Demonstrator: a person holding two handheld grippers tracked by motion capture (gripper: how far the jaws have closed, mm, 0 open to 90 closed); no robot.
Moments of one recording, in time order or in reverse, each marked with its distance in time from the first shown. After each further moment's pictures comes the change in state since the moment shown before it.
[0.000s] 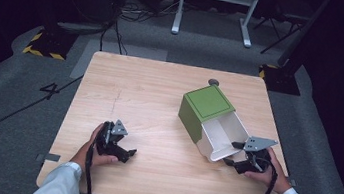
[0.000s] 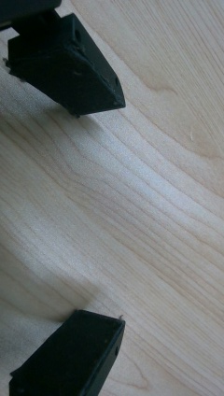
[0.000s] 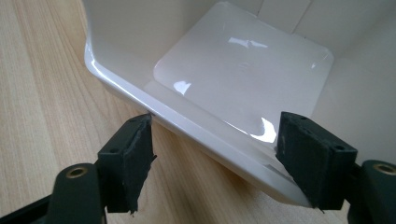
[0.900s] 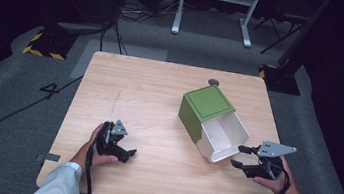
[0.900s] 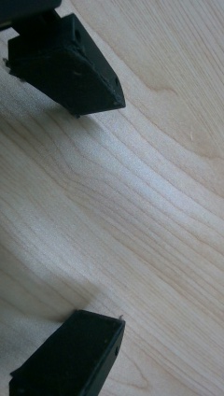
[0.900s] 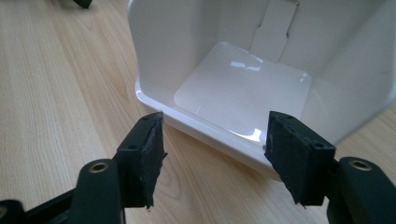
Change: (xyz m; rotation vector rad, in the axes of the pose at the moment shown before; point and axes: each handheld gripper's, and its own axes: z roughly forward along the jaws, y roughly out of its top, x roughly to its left) left arm 0.000 0.000 0.000 0.000 0.000 0.000; right arm 0.016 0.000 -0.036 -0.105 0.004 0.060
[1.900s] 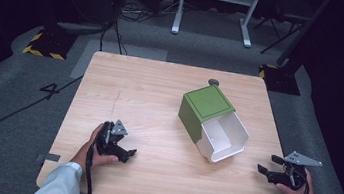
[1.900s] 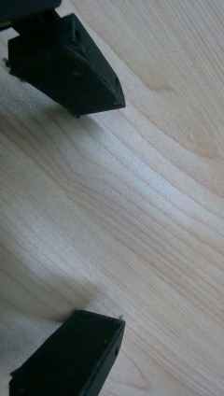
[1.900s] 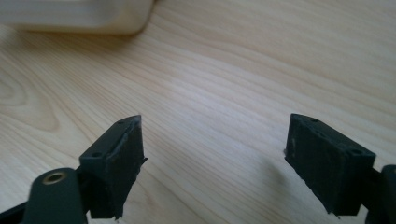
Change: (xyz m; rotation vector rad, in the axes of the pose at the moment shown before) left arm 0.000 0.000 0.000 0.000 0.000 -0.001; right arm -0.046 -0.097 -0.039 0.024 -0.273 0.304
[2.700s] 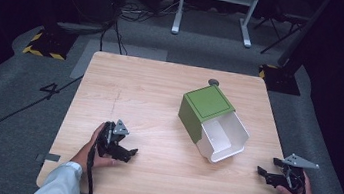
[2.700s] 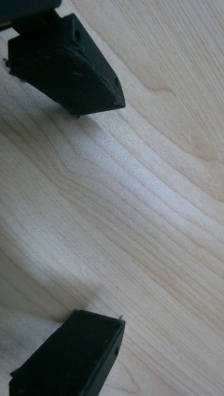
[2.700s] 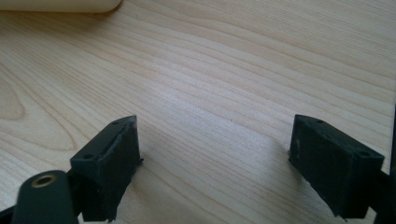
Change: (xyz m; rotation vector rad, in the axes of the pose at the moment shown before) left arm -0.002 0.002 0.002 0.004 0.016 -0.009; right arm 0.003 -0.012 0.005 0.050 -0.094 0.034
